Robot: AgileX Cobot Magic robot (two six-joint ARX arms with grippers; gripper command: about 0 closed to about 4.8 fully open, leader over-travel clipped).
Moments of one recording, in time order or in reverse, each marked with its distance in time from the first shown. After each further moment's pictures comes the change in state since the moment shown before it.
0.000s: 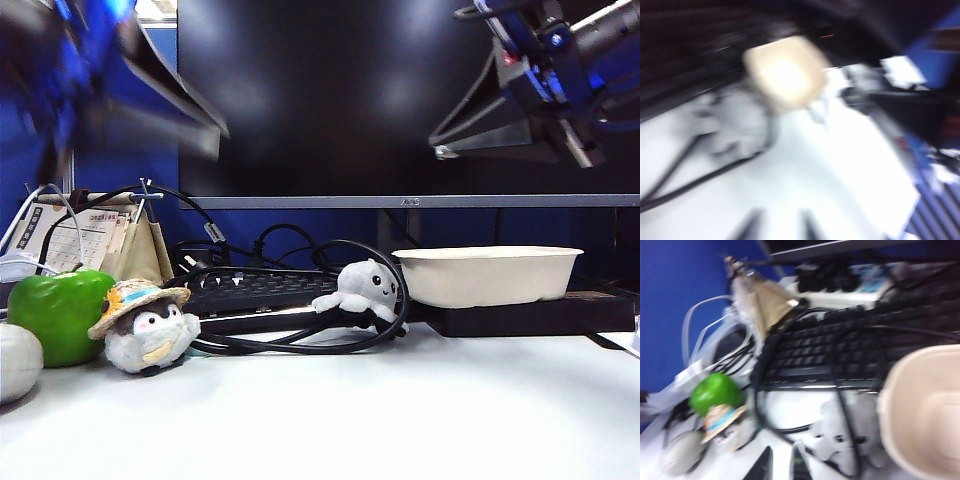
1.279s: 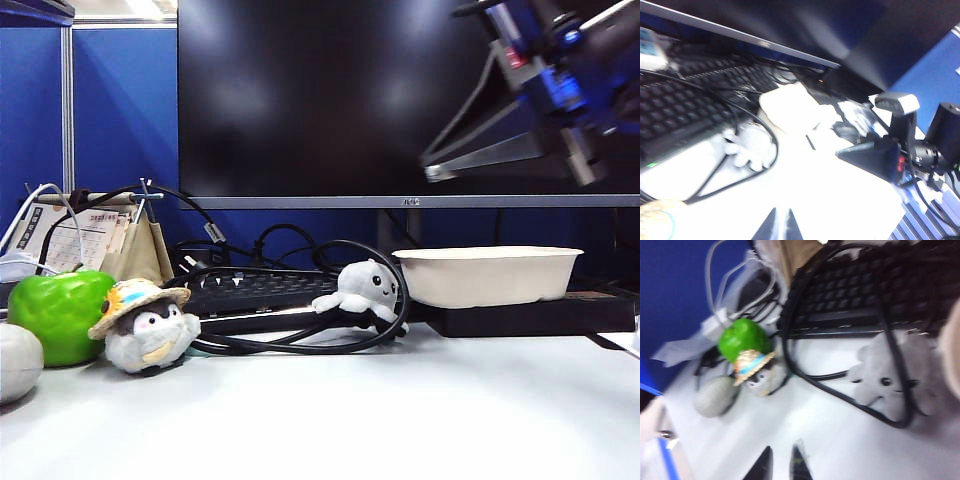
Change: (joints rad) left arm 0.344 -0.511 -0.006 -0.381 0.251 0.061; right arm 0.048 -0.029 -0.001 -0.174 -0.102 -0.039
